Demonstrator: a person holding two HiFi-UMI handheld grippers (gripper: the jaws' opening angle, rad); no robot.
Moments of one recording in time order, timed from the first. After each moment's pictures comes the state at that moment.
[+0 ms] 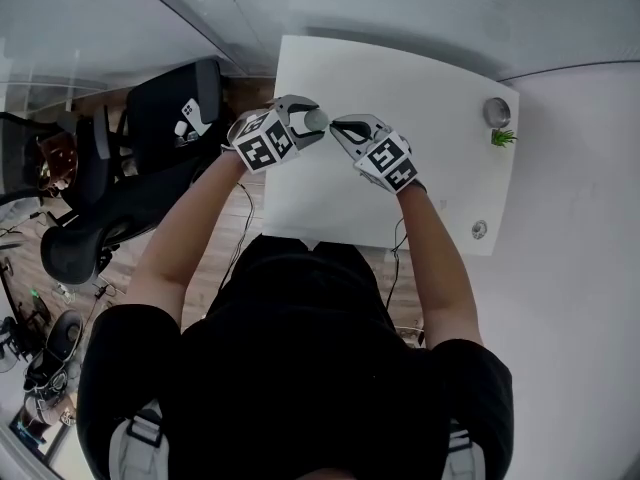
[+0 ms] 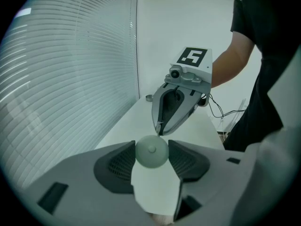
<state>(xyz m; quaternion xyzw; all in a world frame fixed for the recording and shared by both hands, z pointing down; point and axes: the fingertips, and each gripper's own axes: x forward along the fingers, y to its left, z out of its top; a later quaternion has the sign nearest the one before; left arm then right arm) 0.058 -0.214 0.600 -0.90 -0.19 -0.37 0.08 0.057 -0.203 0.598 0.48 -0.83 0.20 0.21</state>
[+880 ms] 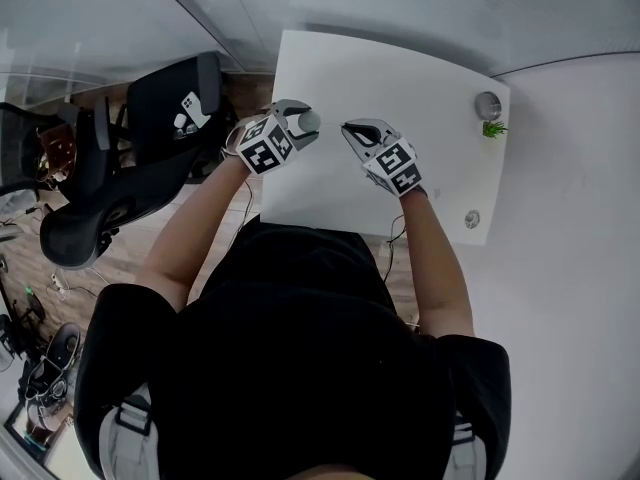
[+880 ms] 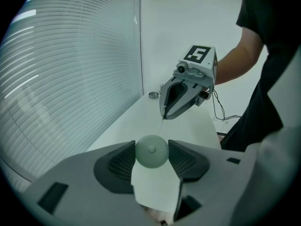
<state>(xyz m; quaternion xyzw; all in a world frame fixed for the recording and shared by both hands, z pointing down) 0.030 -0.193 0.595 -0.90 -0.15 -0.39 0.07 0.066 -0.157 0.590 0.51 -0.80 0.22 0.22</state>
